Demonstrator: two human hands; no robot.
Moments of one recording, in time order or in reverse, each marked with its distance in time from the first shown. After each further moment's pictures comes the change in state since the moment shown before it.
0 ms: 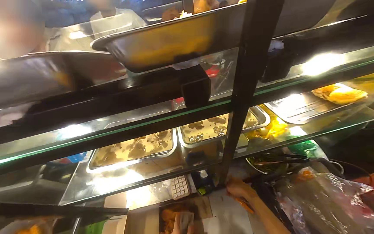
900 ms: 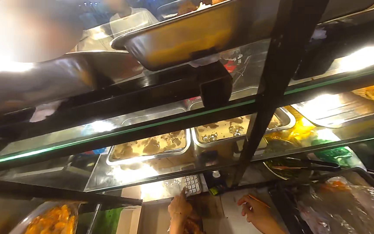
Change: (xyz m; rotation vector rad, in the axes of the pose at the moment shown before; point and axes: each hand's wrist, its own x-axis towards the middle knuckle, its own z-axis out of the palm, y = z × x) left_hand 0.116 0.013 -0.021 1.082 -0.232 -0.393; right_hand -0.039 0.047 0.057 0.169 0.140 -0.296
